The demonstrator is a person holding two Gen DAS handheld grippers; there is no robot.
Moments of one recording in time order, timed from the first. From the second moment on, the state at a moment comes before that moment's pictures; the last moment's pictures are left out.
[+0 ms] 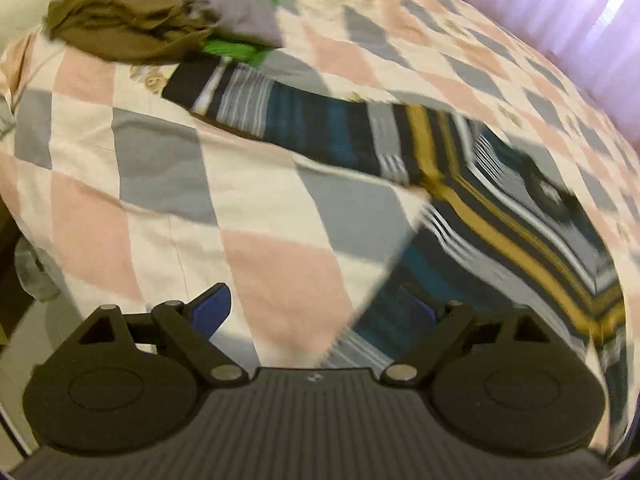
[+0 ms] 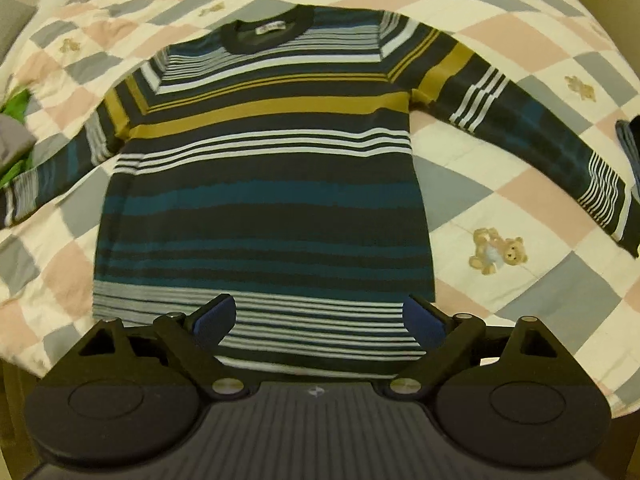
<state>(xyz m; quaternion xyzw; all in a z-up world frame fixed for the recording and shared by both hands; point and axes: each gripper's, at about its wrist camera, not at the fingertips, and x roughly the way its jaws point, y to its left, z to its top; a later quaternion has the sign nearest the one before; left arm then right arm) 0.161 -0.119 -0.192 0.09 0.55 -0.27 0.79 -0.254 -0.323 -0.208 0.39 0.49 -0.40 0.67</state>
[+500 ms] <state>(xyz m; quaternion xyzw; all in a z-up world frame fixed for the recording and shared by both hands) 0.395 -0.113 -0.304 -0.13 0.56 -0.15 0.81 -0.089 -0.335 -0.305 0.40 0.57 -0.37 0.62</state>
